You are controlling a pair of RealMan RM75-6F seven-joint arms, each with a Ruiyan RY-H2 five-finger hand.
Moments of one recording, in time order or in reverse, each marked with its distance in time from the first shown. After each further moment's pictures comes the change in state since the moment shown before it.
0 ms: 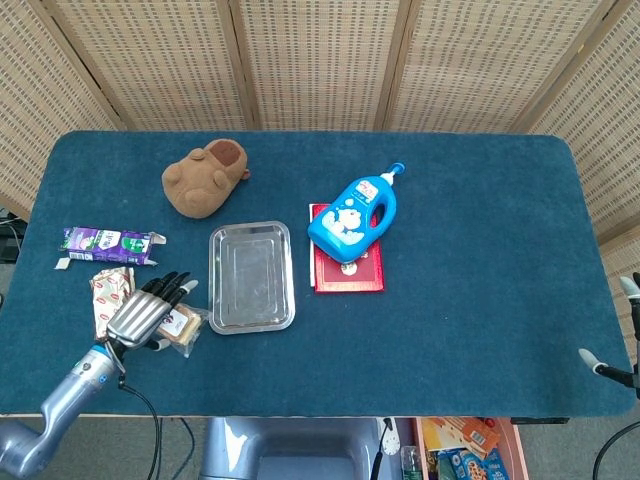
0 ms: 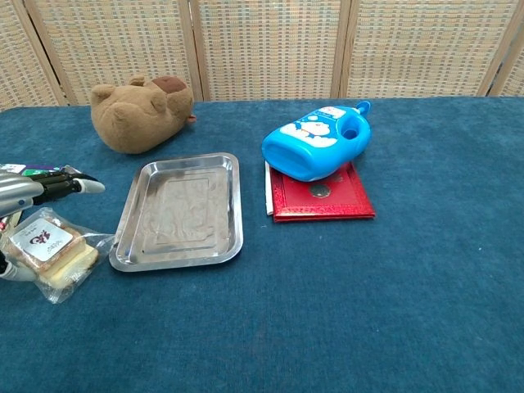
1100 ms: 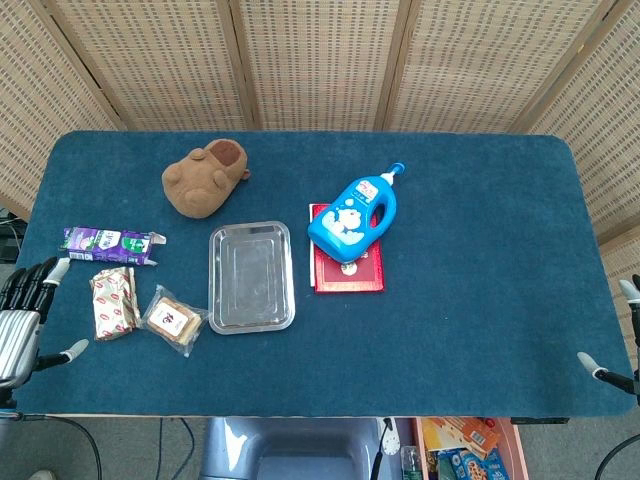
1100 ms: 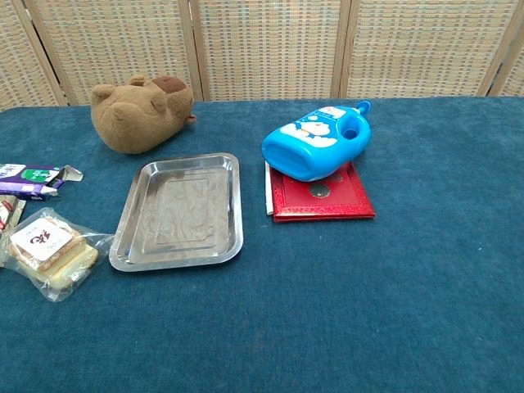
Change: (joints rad) left arm 0.356 0.361 -0.034 -0.499 -0.063 0.515 0.016; right arm -0.019 0.004 -0.014 0.000 -0.060 0.062 0.011
